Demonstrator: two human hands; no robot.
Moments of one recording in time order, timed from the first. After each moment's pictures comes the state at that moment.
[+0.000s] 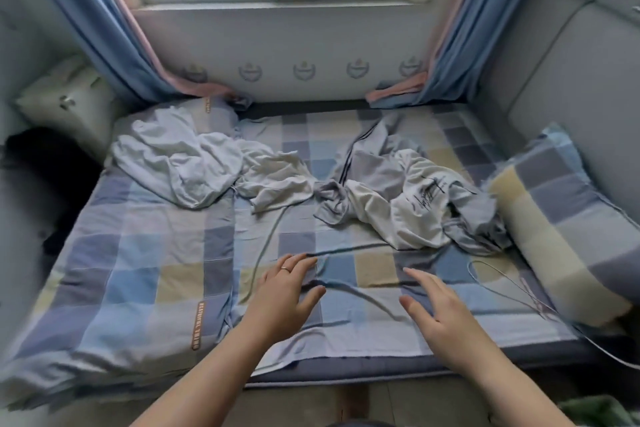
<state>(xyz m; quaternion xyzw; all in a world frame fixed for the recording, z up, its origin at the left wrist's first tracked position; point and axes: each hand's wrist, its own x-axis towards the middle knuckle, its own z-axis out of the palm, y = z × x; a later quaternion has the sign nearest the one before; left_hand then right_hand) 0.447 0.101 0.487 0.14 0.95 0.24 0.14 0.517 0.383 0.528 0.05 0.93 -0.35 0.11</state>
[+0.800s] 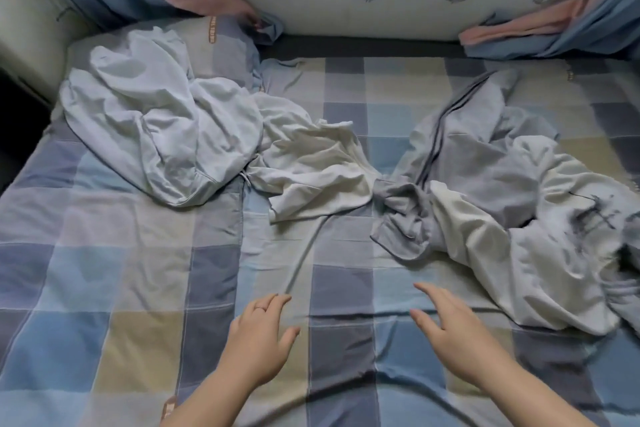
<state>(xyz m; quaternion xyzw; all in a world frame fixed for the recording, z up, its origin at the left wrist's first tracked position) 0.162 -0.024 0.165 -0.03 0.94 0.18 0.28 0.141 0.291 0.214 0.05 0.93 -0.24 0.28</state>
